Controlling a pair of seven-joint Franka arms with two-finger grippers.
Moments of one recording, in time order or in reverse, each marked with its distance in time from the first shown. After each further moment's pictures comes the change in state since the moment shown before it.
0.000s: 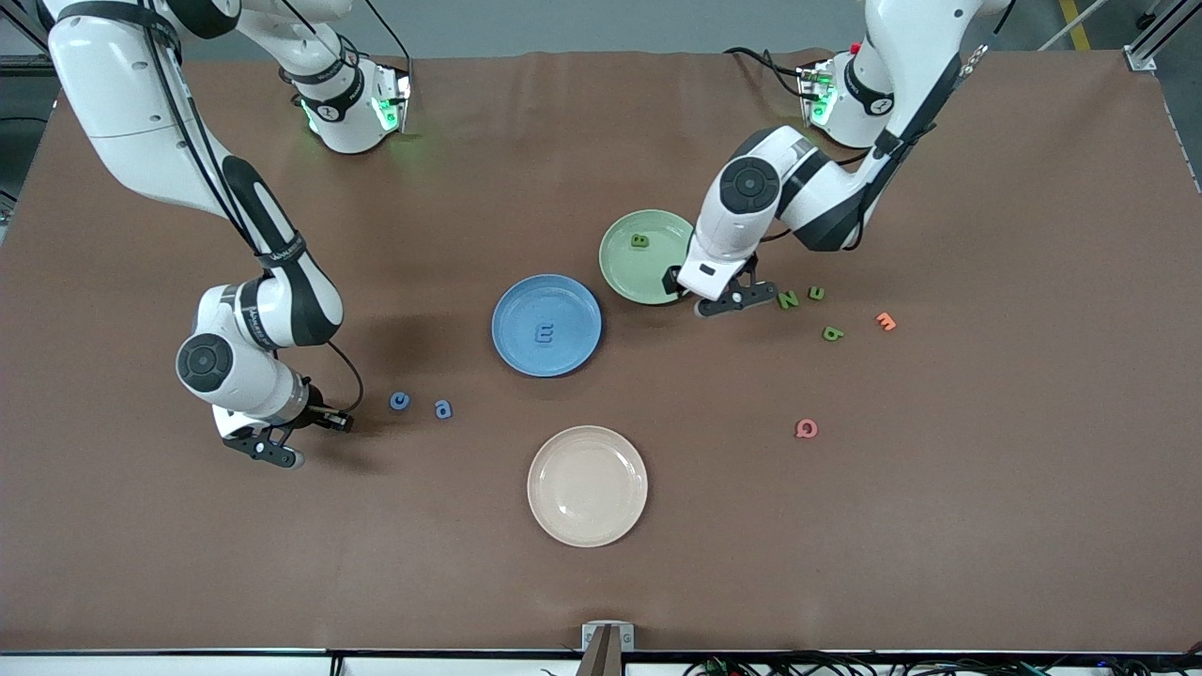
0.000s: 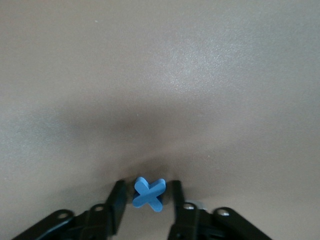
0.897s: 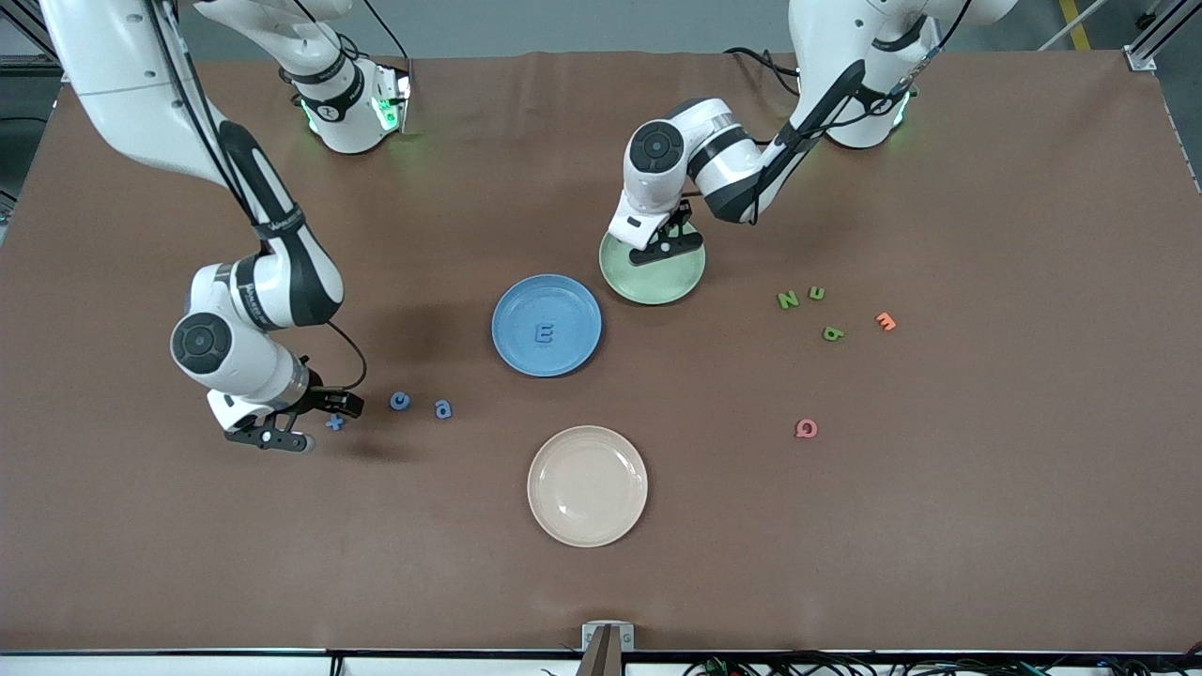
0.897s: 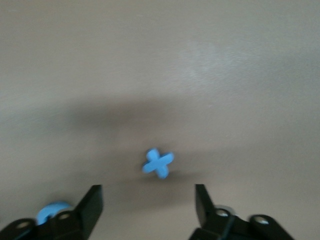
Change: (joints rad) left arm -0.258 0.112 -0.006 0.025 -0.012 0.009 -0.220; right arm 0.016 -0.075 -0.006 -0.039 0.000 -0.047 -0.137
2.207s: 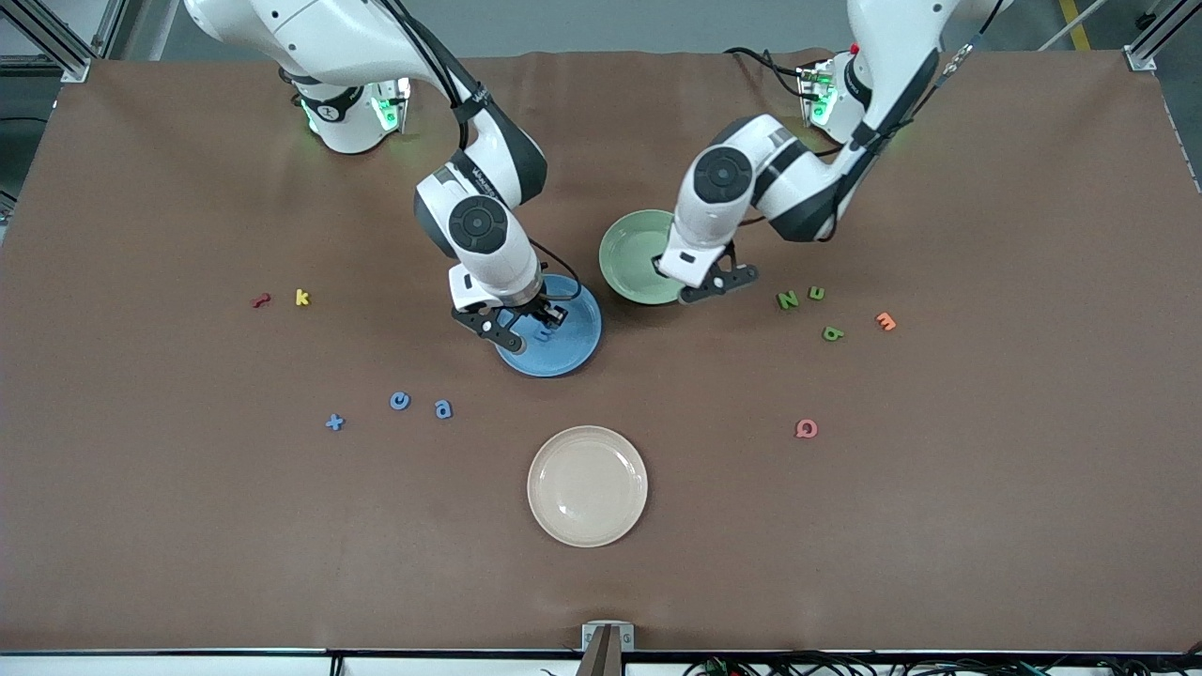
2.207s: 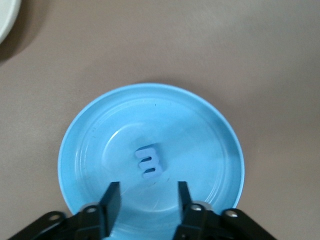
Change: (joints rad) left arm 0.135 -0.089 -0.002 0.008 -0.031 -0.053 0.077; right arm 0.556 -0.093 0.041 -0.014 0.144 -0.077 0.773
